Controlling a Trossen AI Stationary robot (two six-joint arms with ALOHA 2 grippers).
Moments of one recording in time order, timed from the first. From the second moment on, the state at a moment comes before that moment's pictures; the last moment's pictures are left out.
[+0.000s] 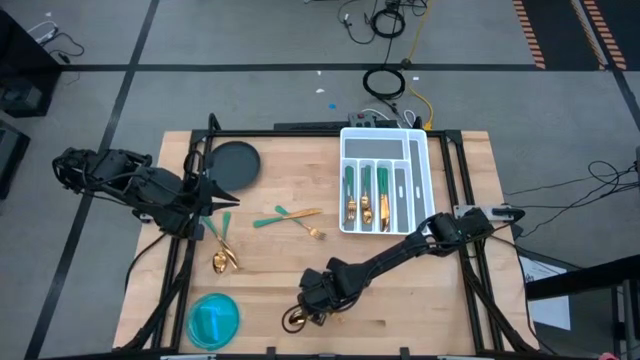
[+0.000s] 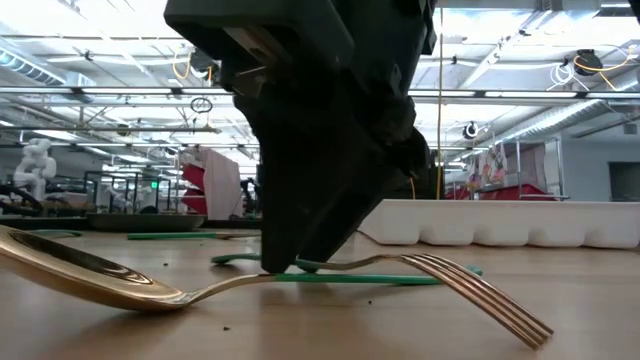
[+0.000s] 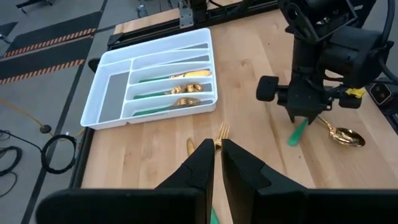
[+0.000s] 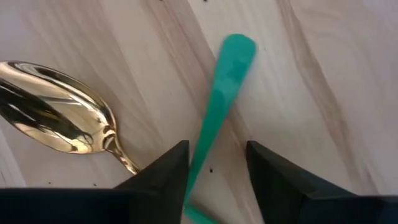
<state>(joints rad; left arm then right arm) -0.36 0.95 1.39 -1.09 -0.34 0.01 0.43 2.34 1.86 -0.77 0.13 0.91</state>
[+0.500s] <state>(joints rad) -0.36 0.95 1.39 -1.09 -0.34 0.01 0.43 2.34 1.86 -0.78 0.13 0.88</state>
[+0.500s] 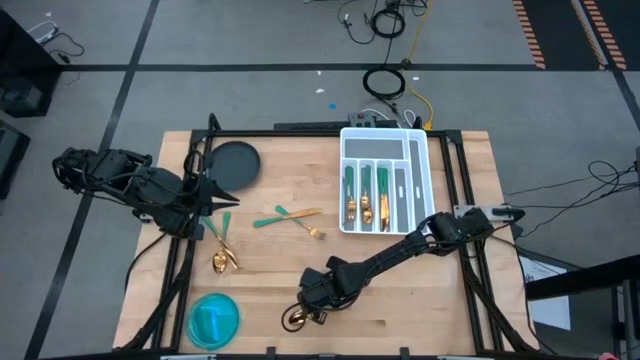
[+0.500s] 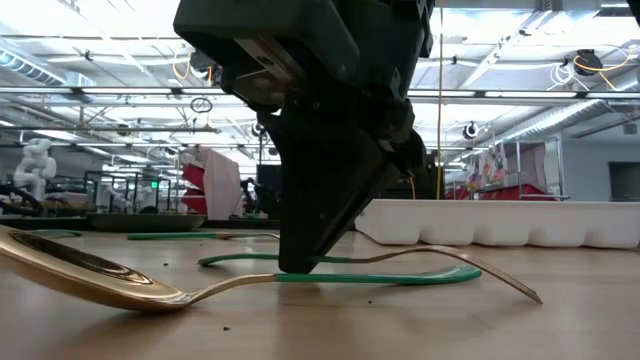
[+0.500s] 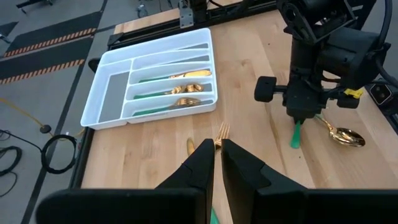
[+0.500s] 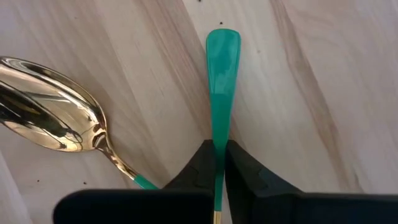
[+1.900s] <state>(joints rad) -0.36 0.94 1.39 -1.09 -0.34 0.01 0.32 1.96 2.33 -1.33 0.34 0.72</state>
